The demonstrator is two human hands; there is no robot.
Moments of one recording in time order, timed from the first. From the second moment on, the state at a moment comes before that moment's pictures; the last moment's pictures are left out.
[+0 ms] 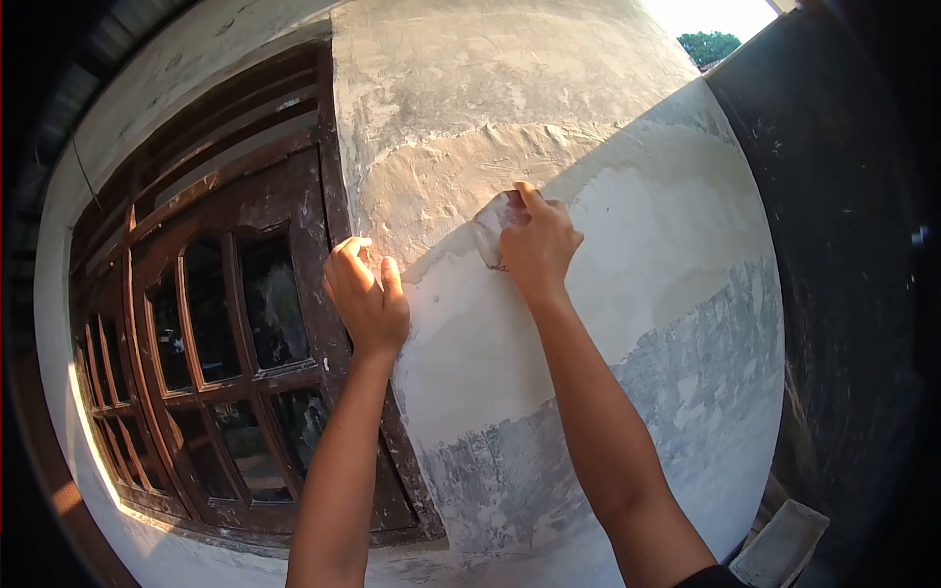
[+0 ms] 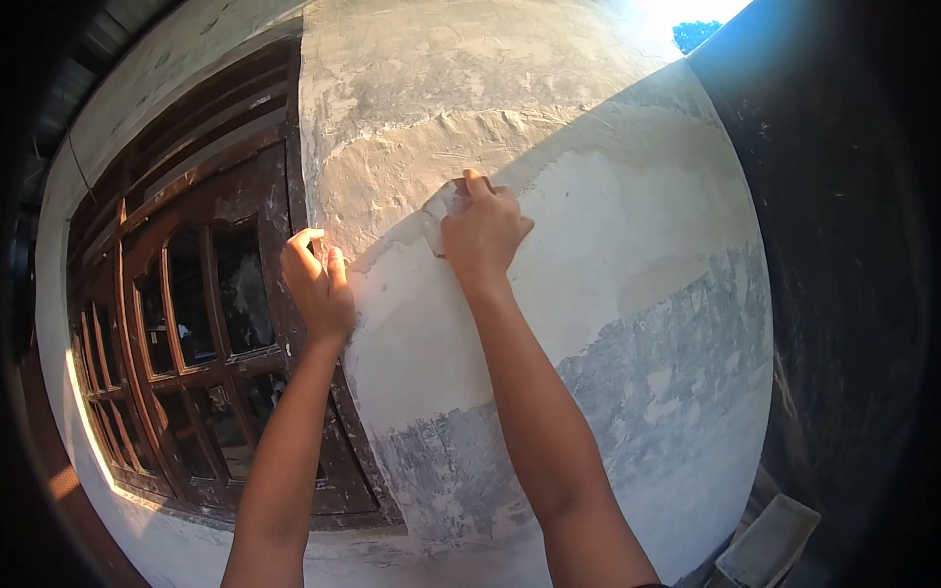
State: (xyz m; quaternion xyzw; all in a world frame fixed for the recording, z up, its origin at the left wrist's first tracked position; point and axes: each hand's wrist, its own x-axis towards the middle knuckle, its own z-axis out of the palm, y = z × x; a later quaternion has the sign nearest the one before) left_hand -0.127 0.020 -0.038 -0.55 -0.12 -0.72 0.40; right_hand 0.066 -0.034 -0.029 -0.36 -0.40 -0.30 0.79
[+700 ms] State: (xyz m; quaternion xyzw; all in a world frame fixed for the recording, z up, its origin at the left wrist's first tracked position) left_hand -0.129 0.023 -0.037 -0.55 -0.13 -0.72 0.41; right_hand 0.083 -0.041 -0.010 -0.40 -0.33 -0.29 0.80
